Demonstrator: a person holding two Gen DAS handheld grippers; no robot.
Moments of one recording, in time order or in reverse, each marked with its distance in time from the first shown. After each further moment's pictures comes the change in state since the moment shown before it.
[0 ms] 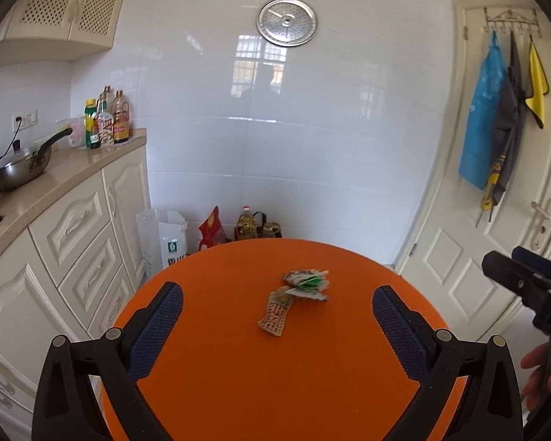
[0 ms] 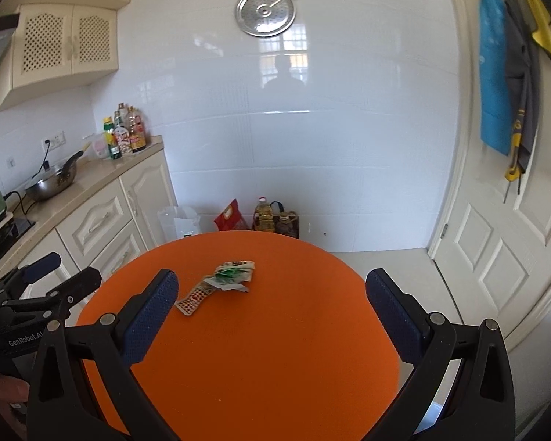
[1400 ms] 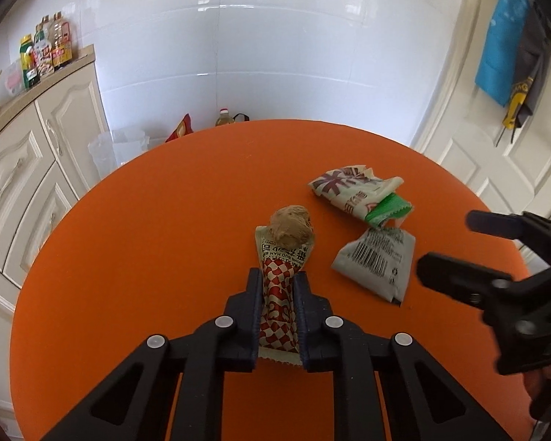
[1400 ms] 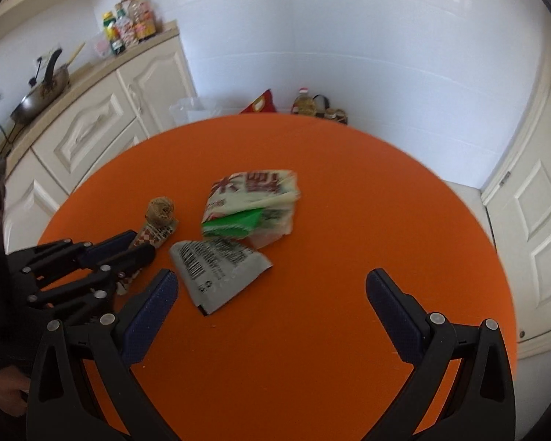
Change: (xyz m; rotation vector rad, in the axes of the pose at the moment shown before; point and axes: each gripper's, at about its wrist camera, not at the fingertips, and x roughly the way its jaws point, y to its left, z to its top) left arm 0.345 -0.038 0.056 0.076 0.385 -0.065; right arm 0.249 0.028 -0.061 -0.078 0.431 0.146
